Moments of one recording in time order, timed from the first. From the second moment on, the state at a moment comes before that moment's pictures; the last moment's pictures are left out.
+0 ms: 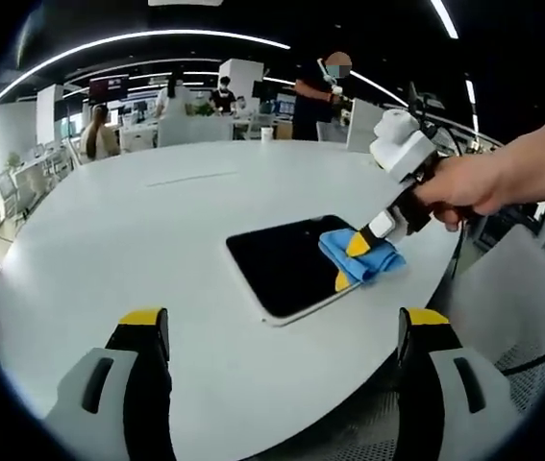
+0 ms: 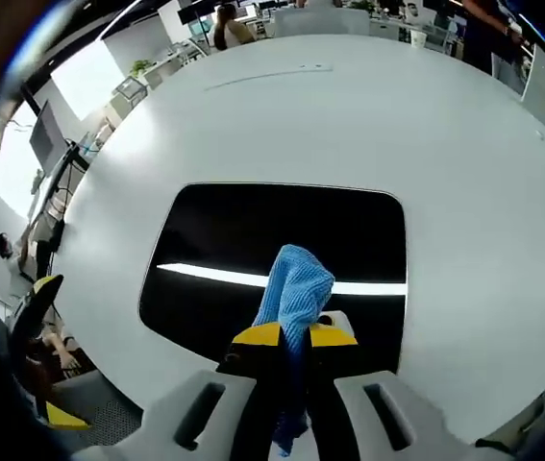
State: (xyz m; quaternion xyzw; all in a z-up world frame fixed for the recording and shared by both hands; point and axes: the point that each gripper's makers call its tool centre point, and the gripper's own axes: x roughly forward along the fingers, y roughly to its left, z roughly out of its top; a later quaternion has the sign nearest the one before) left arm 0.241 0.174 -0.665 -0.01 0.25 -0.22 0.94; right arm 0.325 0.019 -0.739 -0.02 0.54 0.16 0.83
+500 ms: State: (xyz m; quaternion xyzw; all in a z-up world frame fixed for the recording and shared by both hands) left arm 0.239 0.170 -0.667 0.00 0.26 -0.23 0.94; right arm 0.324 0.078 -0.739 0.00 0.54 0.18 0.82
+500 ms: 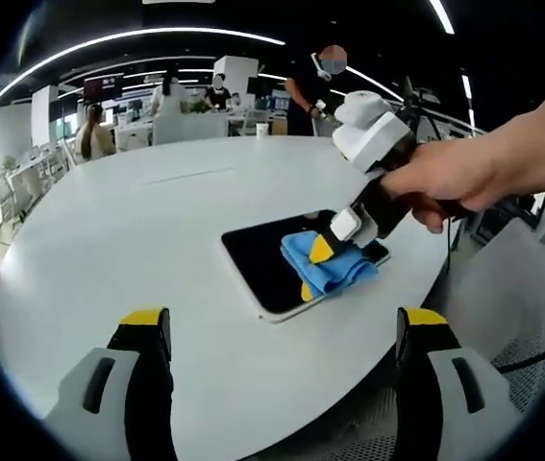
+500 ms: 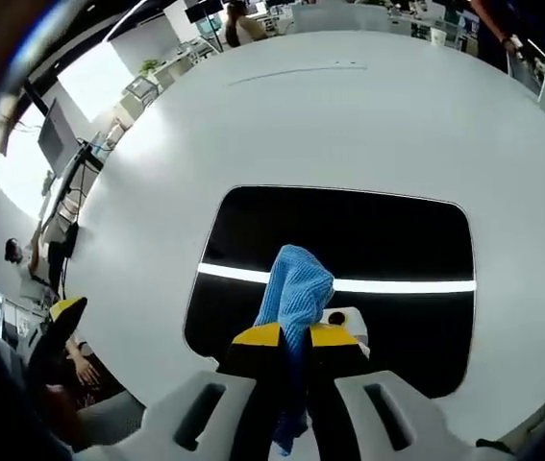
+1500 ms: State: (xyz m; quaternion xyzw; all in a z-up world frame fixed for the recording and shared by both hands) left arm 0.239 0.175 -0.667 0.00 0.26 -0.22 0.94; right arm 0.309 0.150 -0.738 -0.04 0.54 0.25 0.80
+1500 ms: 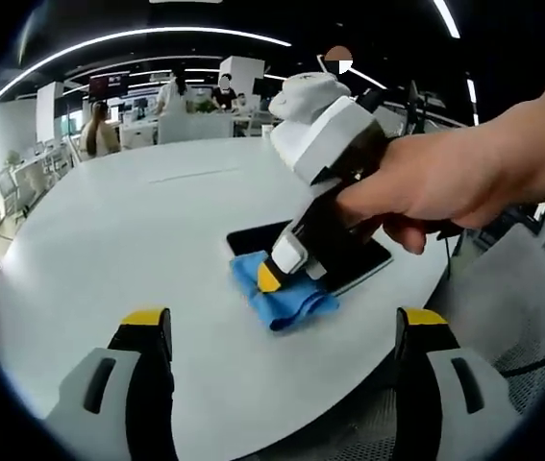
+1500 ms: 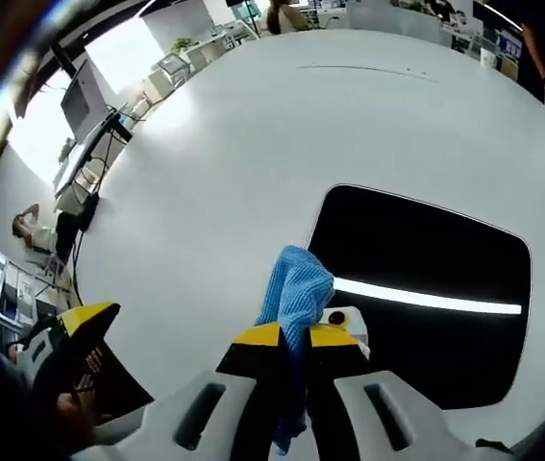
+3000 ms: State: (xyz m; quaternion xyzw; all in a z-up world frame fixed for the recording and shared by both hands) left arm 0.243 0.182 -0.678 -0.01 0.27 -0.21 0.94; right arm 0.408 0.141 -0.741 -0.07 0.52 0.26 0.81
